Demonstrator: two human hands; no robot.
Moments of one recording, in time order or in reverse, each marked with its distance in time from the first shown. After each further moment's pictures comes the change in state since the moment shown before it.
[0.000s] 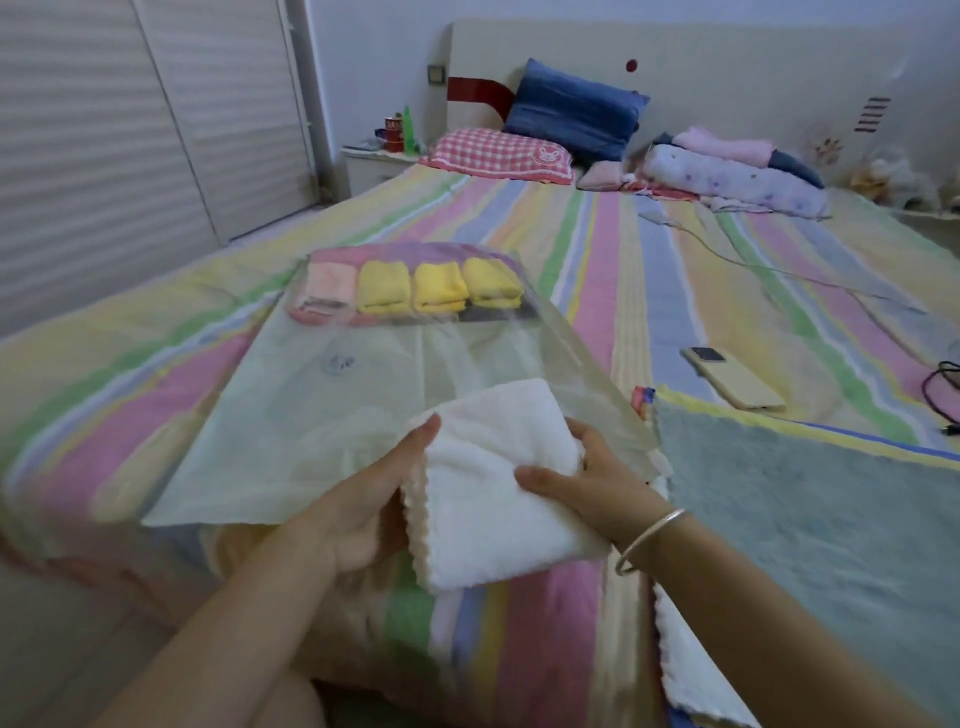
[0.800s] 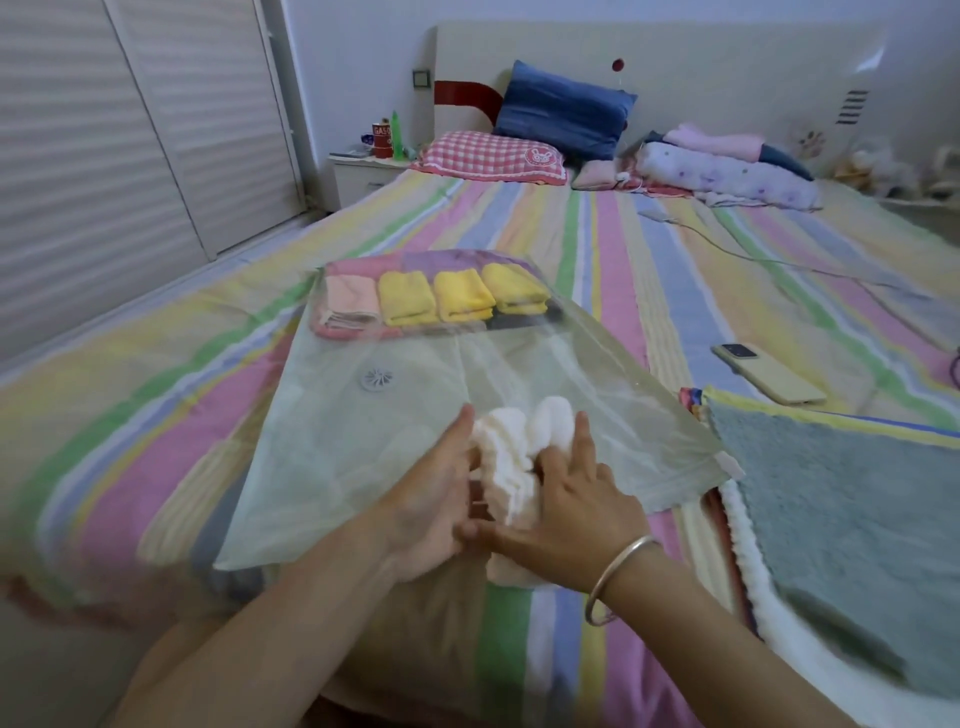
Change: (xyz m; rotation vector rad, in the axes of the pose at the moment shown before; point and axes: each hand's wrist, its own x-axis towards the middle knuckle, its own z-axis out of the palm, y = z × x) left_hand 0.014 0.016 -0.036 -0.061 -0.242 -0.079; right_hand -0.012 -0.043 0.093 -0.866 0.094 -0.024
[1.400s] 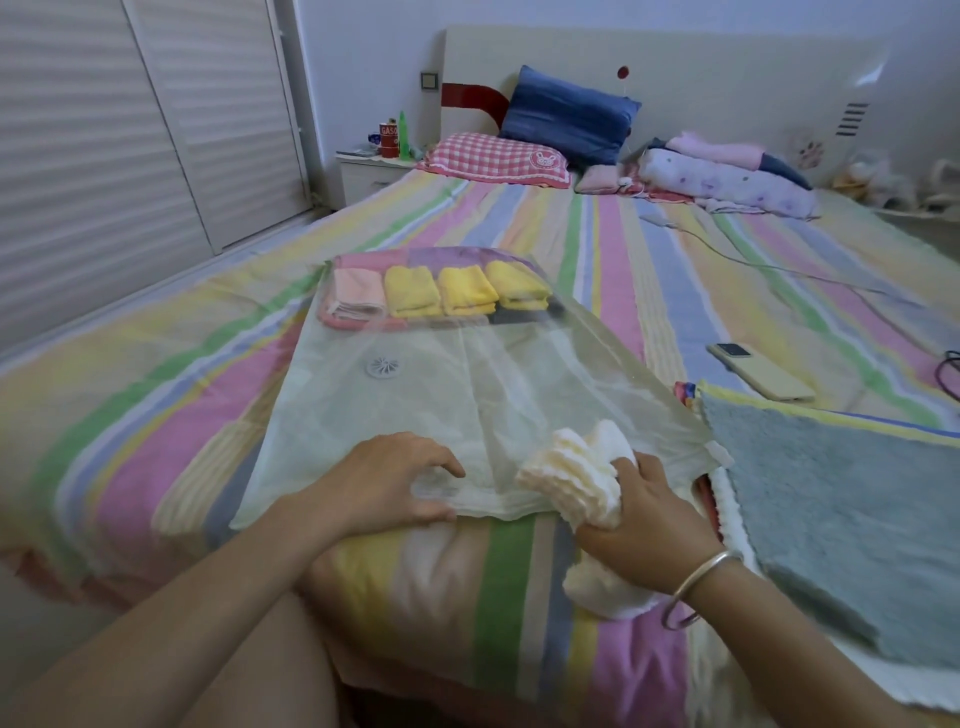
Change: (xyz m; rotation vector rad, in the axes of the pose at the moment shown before) left_hand -0.002 0.008 -0.076 1.761 0.170 0.471; right_hand -0.022 0.057 -0.005 0.008 0.069 0.047
